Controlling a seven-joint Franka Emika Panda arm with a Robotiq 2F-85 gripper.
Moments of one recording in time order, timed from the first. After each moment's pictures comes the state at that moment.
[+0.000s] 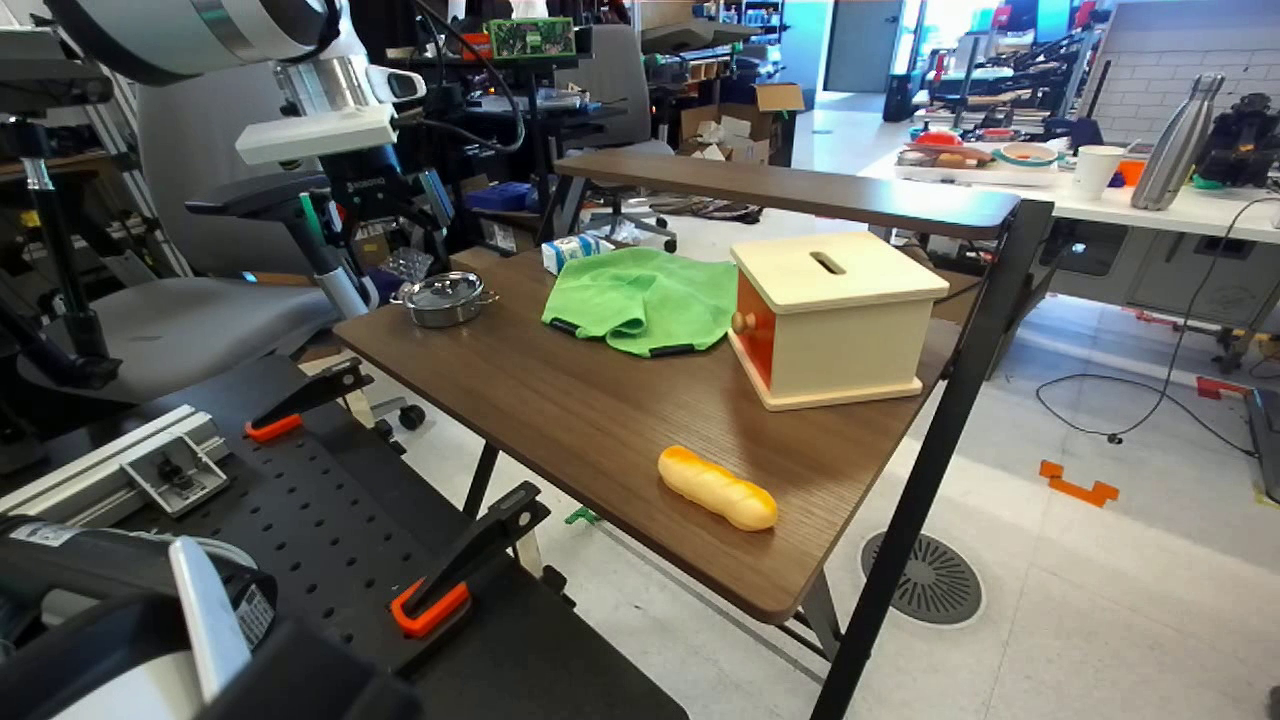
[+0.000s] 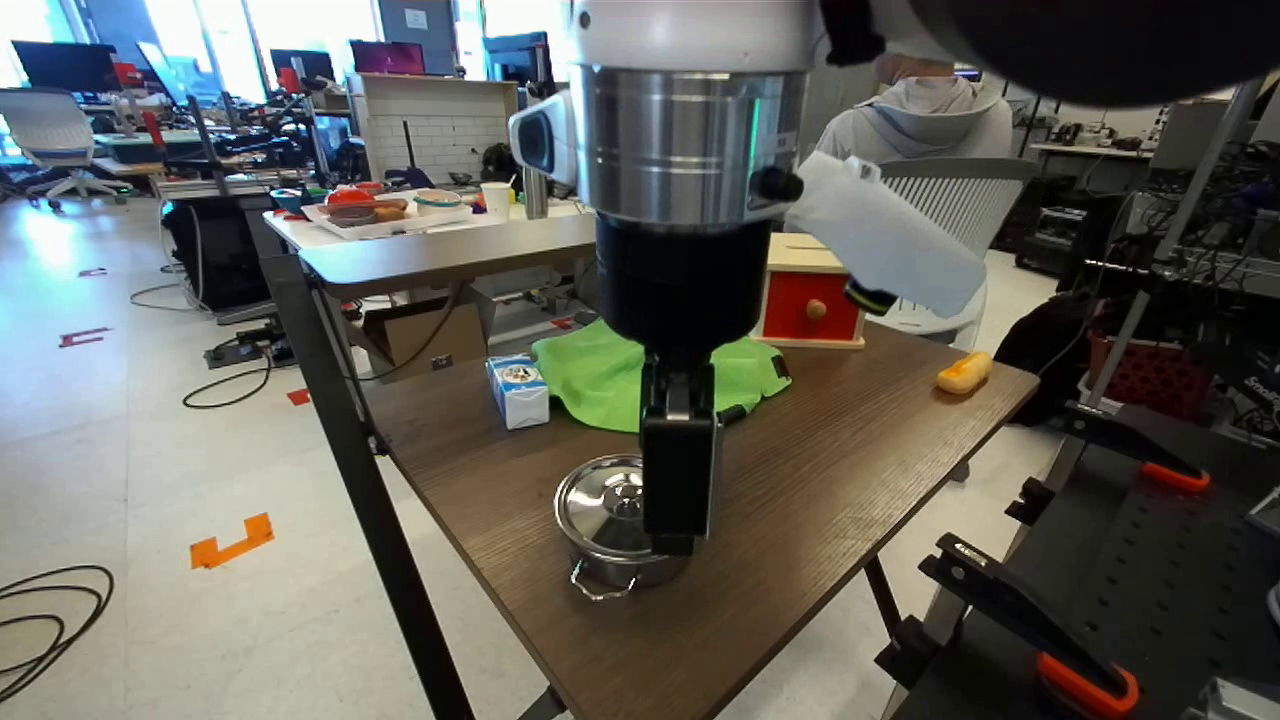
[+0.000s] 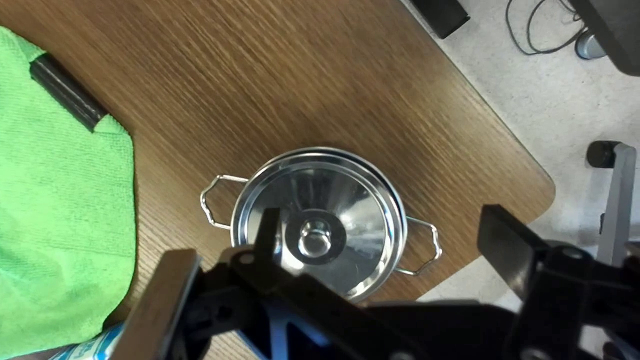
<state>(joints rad) 0.35 0.41 0.17 -2.26 -0.41 2.66 -0.02</state>
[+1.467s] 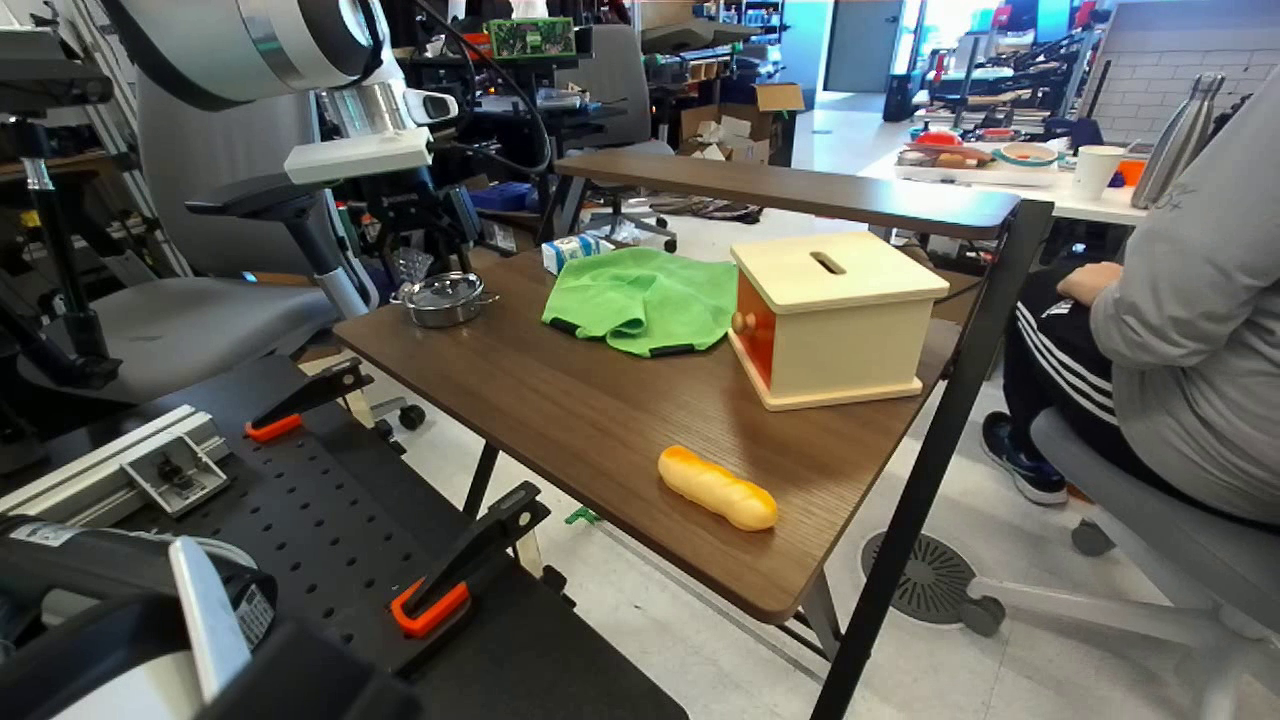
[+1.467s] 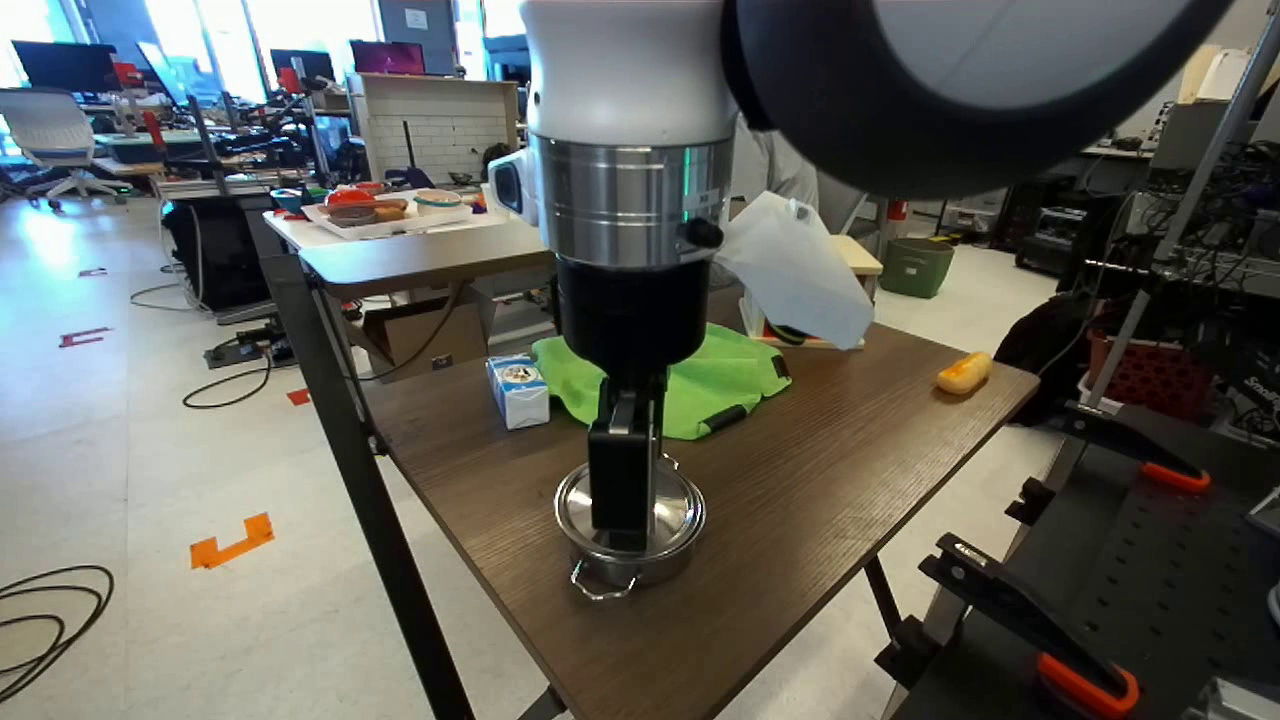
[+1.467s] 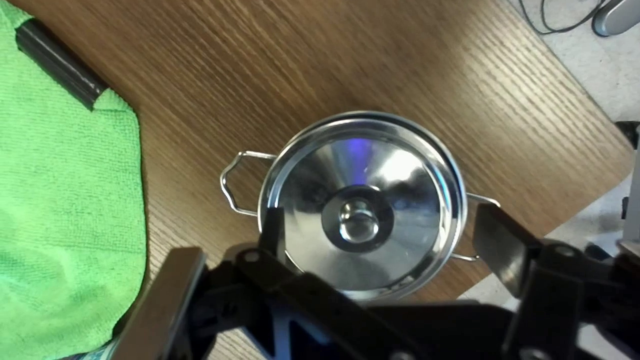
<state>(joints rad) 0.34 0.53 0.15 -2.14 -0.40 2.66 -0.02</state>
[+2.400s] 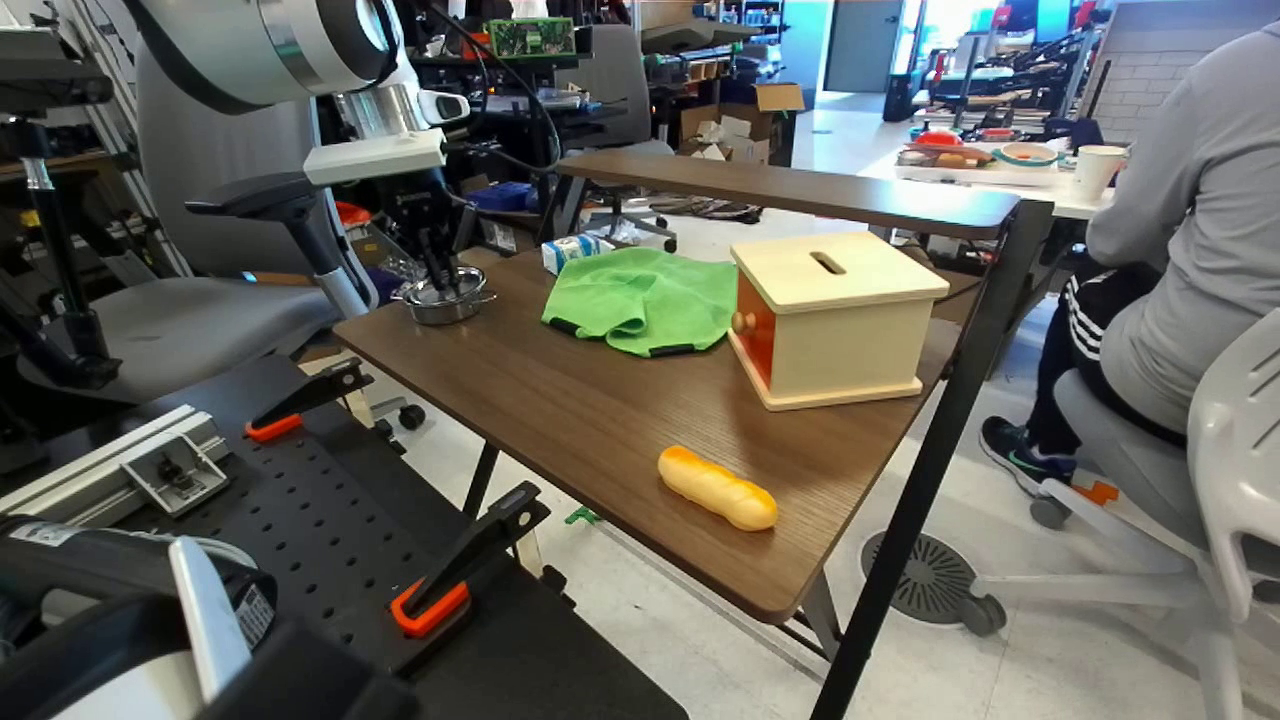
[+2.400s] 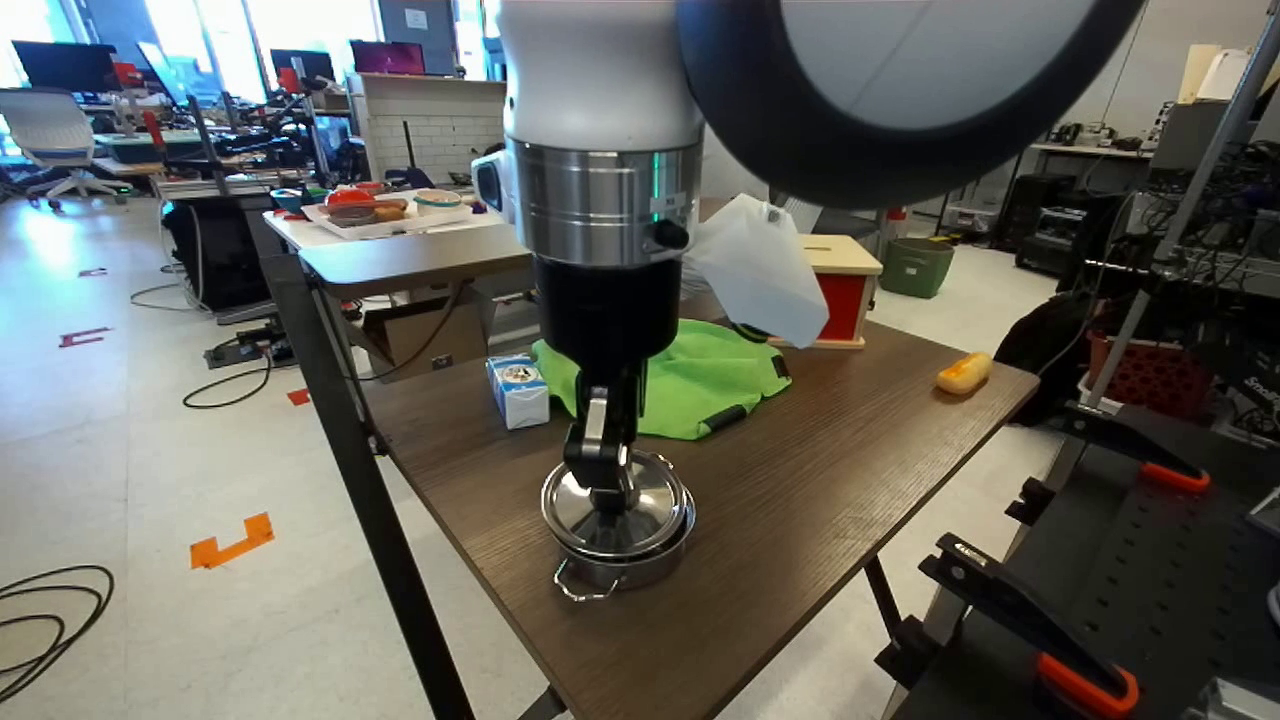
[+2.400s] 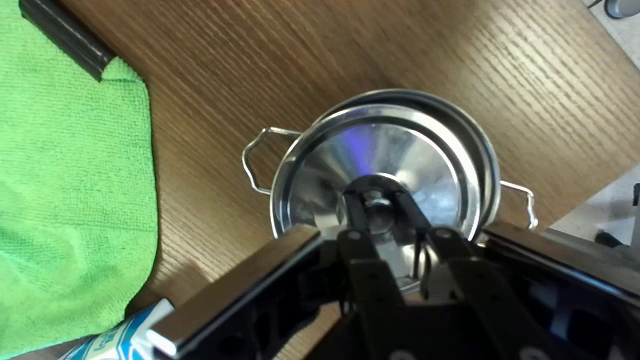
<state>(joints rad) 0.34 0.56 0.14 -2.08 -0.40 2.66 -0.02</state>
